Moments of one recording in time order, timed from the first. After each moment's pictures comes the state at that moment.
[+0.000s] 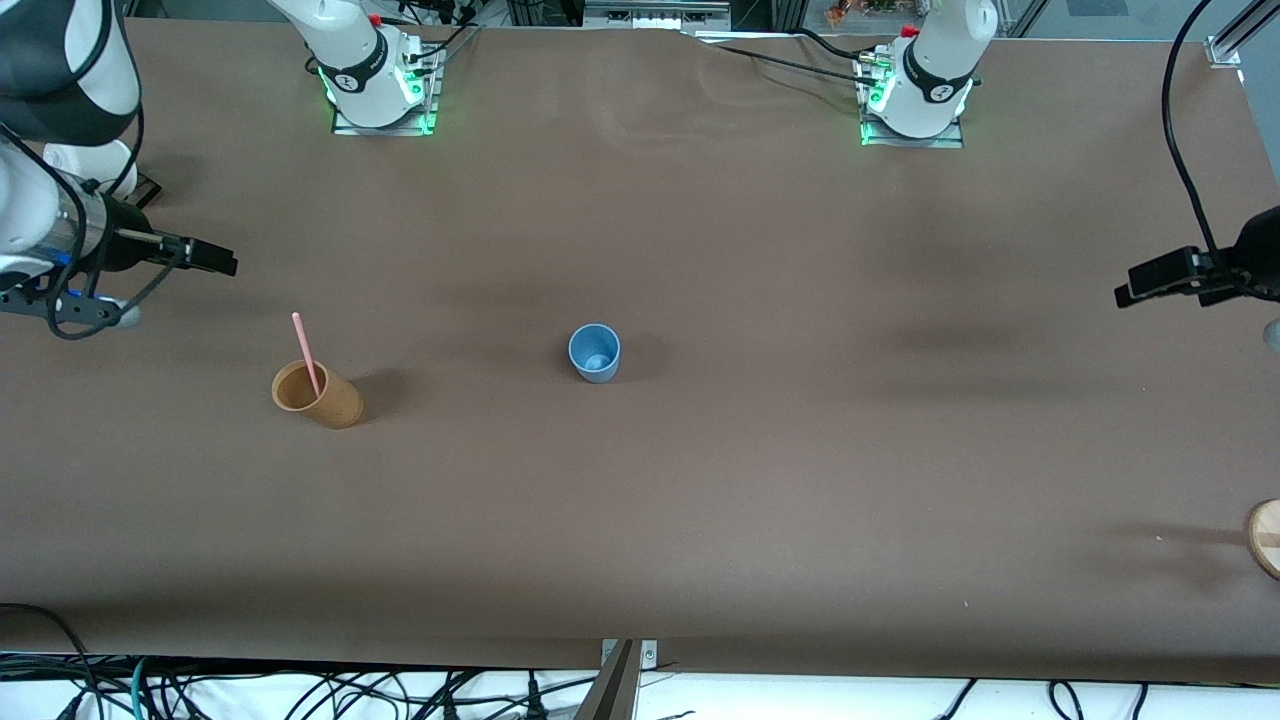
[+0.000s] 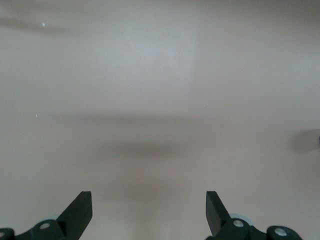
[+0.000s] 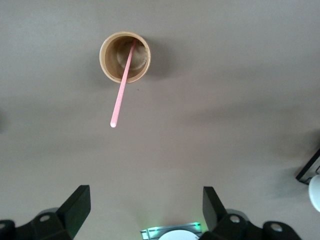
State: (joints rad) left arm 0.11 0.22 -0.03 -1.33 -0.08 1.42 -0.01; right arm 0.03 0.12 -0.04 -1.71 0.01 1.58 0.18
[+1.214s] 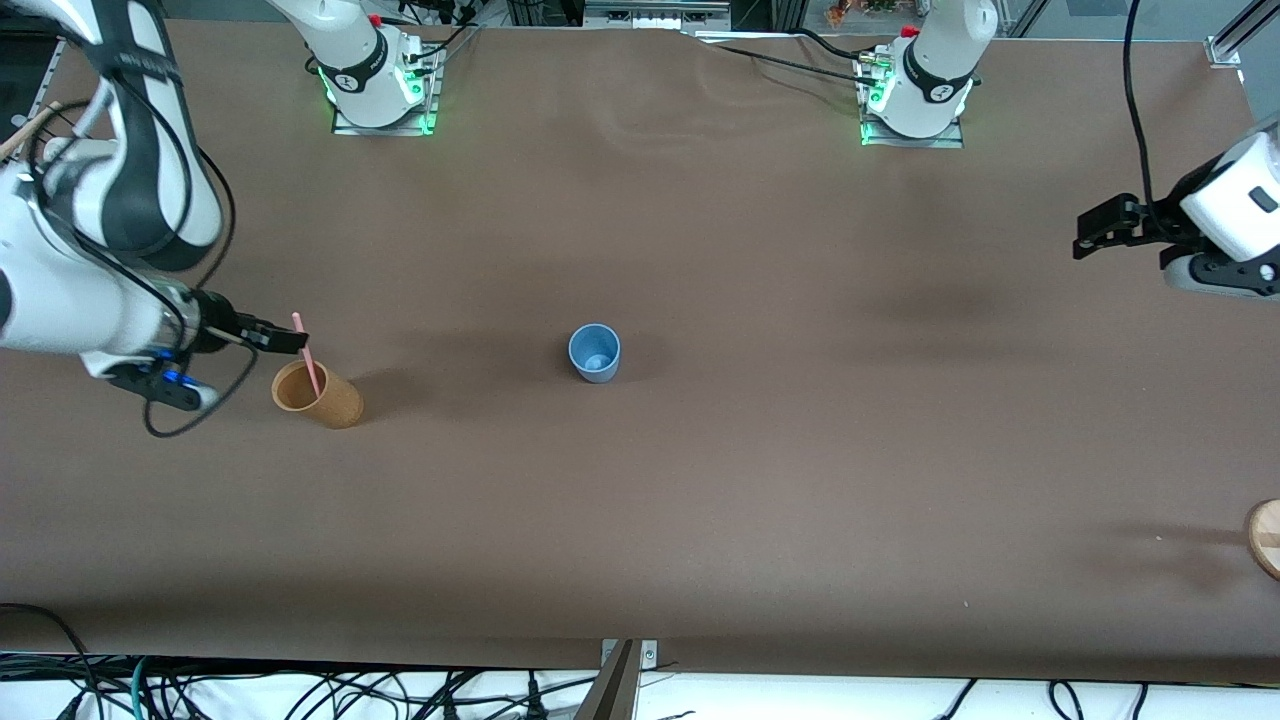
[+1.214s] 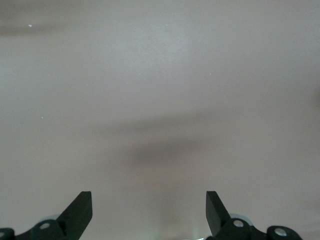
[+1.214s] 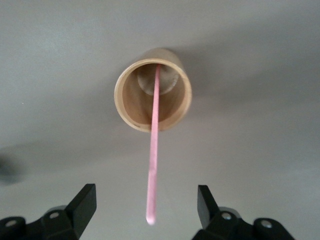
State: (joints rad) left arm 0.07 0.05 -0.08 -1.58 0.00 1.51 0.11; right arm 0.04 0.35 -0.04 -1.72 0.15 1.79 0.28
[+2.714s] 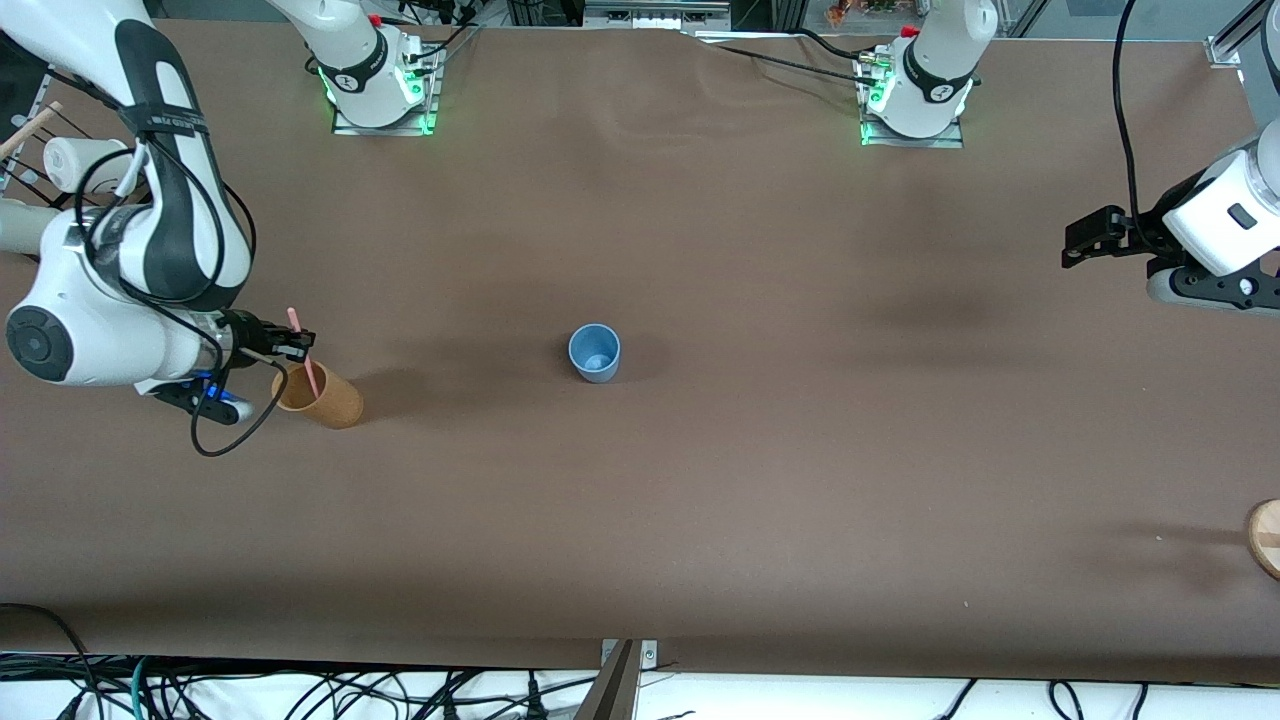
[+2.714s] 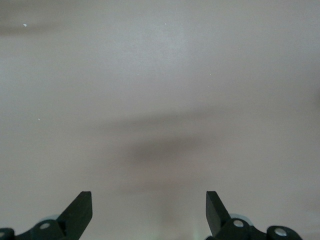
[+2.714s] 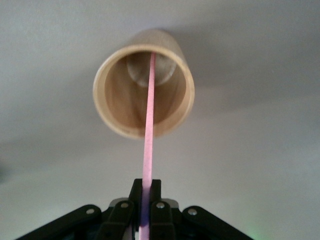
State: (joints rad) left arm 0.07 0.07 -0.08 -1.59 0.00 1.53 0.11; right arm 0.04 0.42 -0.04 -1.66 0.15 1.69 0.28
